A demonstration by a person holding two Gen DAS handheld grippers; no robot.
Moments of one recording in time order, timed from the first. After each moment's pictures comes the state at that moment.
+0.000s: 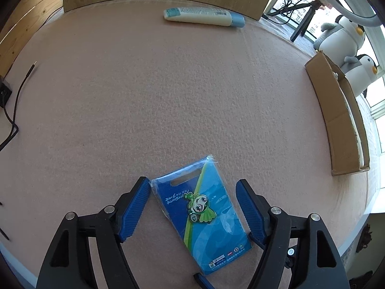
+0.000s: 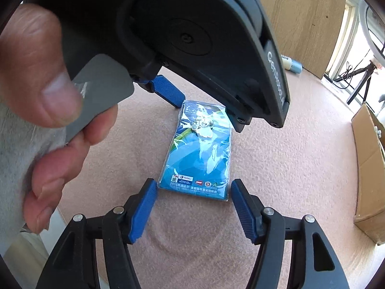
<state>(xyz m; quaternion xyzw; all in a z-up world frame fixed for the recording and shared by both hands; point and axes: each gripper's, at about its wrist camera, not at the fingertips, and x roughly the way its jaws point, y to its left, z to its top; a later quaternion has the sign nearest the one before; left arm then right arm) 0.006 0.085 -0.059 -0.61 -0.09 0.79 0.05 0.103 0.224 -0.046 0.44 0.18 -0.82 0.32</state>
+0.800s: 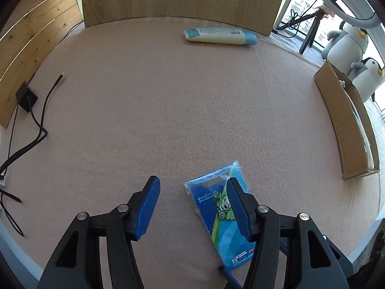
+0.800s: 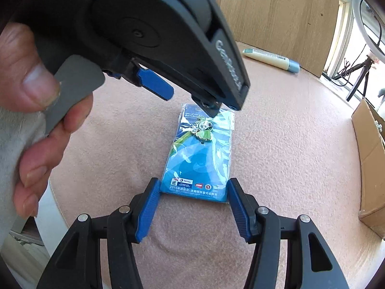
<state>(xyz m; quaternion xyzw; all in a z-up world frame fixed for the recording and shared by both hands) 0.031 0.049 0.000 -0.56 -0.07 0.83 0.00 0.108 0.232 -0.046 0.43 0.17 -0.83 0.32</state>
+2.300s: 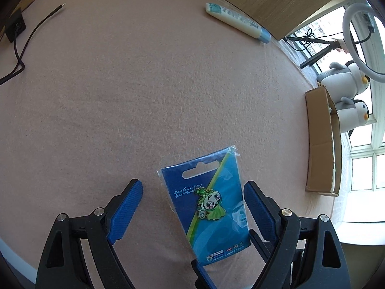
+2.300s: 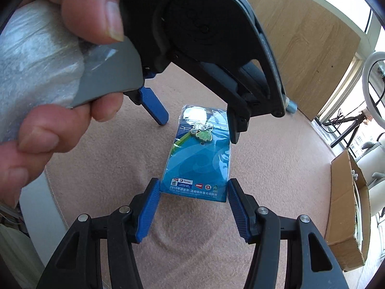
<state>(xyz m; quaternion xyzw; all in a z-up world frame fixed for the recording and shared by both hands) 0.021 0.046 -0.062 -0.61 -0.25 0.75 0.03 0.152 0.214 -0.039 0.34 0.30 -0.84 0.31</state>
